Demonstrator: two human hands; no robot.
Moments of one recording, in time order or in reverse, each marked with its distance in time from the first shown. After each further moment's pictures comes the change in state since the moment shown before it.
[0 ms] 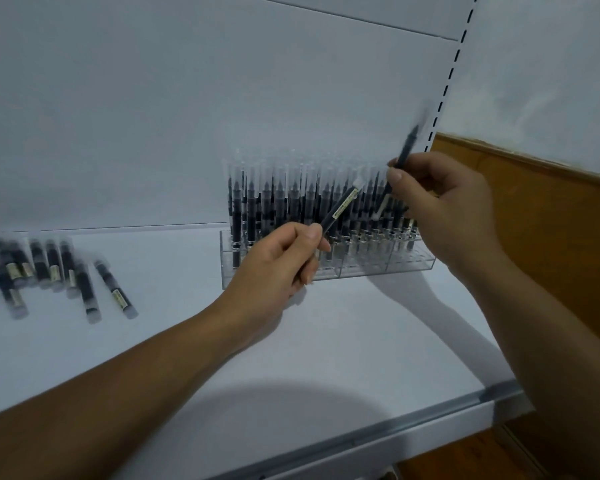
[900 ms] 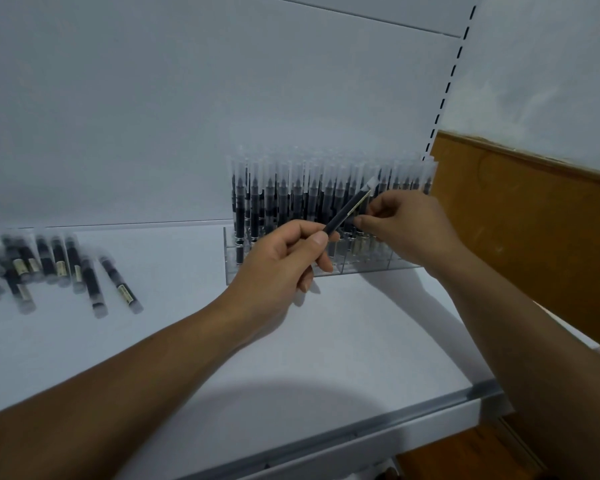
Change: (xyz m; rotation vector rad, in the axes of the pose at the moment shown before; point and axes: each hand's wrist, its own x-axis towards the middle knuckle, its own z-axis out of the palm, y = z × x) left_hand 0.000 -0.004 -0.001 0.044 0.011 0.020; right_hand -0.001 0.007 0.023 -0.413 -0.341 0.223
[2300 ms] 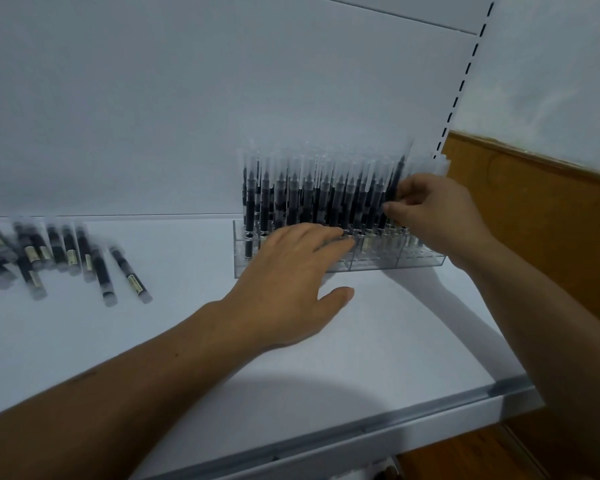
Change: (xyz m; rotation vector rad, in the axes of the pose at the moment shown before) left_hand -0.003 -0.010 -0.008 1.253 -0.151 0.354; right_hand 0.008 0.010 -0.011 0.100 0.047 0.019
